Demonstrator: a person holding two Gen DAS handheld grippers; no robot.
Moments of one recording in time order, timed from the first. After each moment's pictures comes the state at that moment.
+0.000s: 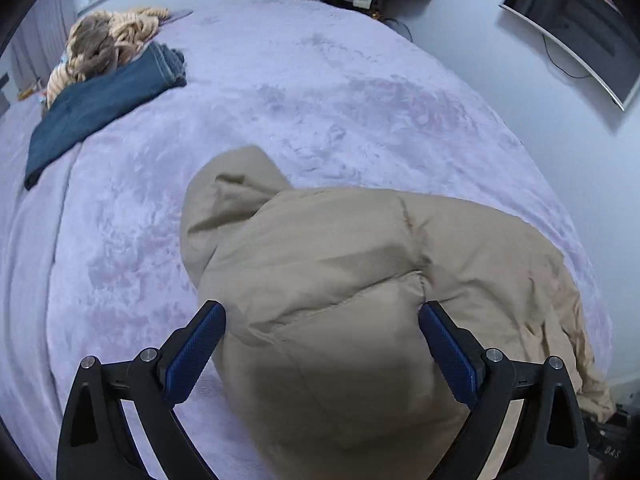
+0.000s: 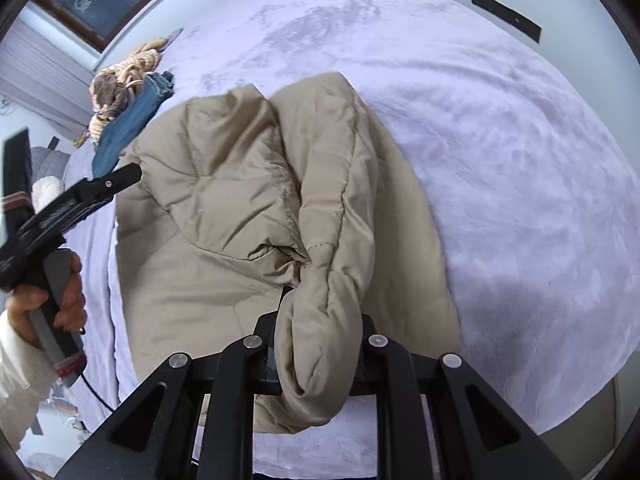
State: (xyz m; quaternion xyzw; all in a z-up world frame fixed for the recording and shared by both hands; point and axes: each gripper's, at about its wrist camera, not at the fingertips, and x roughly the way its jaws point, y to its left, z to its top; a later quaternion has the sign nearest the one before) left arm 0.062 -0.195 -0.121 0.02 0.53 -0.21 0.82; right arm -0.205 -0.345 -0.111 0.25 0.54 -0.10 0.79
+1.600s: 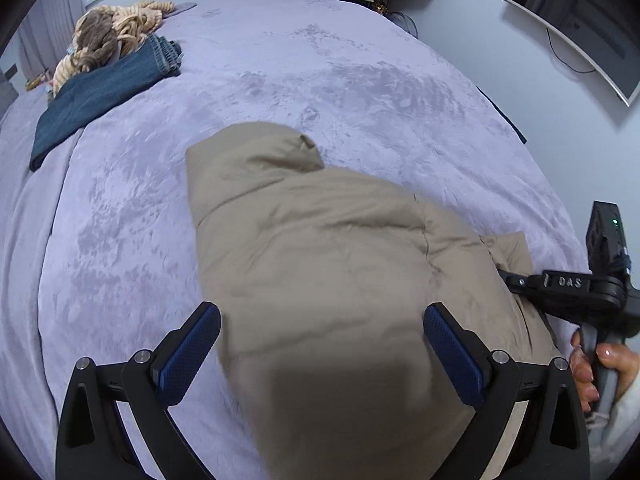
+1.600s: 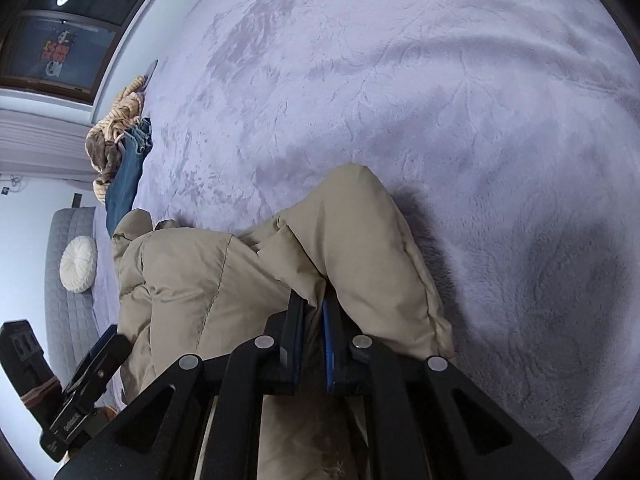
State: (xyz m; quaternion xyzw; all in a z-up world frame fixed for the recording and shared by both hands) left arm 0.013 -0.229 -0.114 0.02 0.54 -0.19 0.82; right arm -0.087 -0.457 -0.187 0.38 0.53 -0.04 0.75
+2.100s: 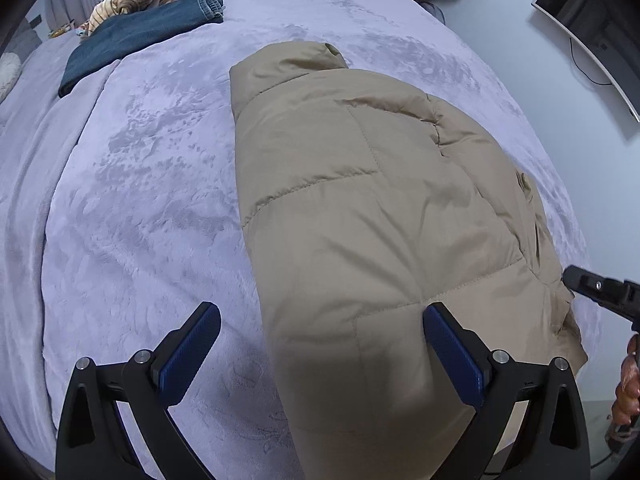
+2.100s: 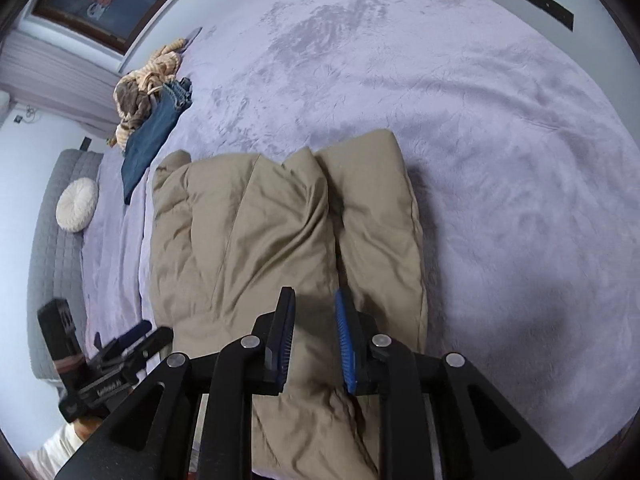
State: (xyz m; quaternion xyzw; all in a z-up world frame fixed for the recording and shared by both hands) left arm -0.053 -0.187 -0.128 -0.01 0.58 -0.16 0.80; right arm -0.167 -0.404 -0.105 0.26 0.55 -0.01 0.79
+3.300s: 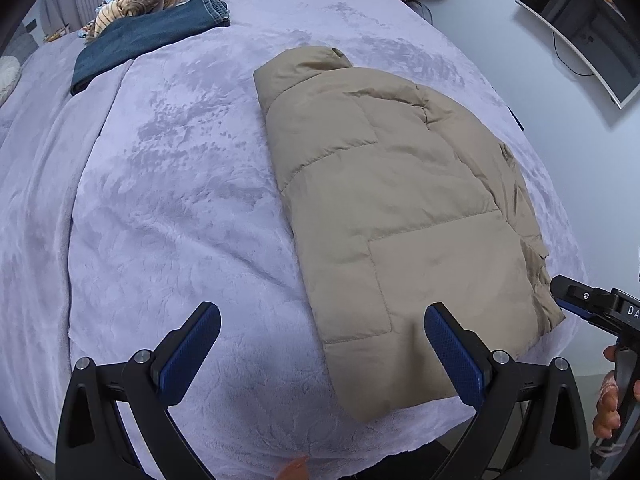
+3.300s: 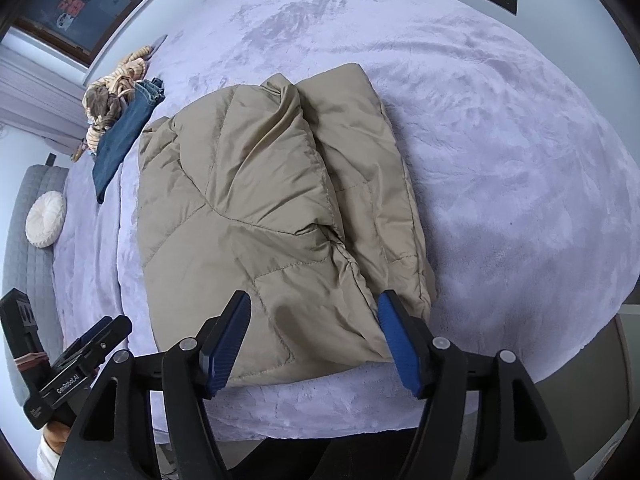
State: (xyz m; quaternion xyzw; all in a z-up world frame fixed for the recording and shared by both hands) left arm -0.088 -0.139 -0.096 0.00 0.58 -0.18 0.80; right arm -0.220 -0.349 -0.094 0.28 0.55 -0.10 0.78
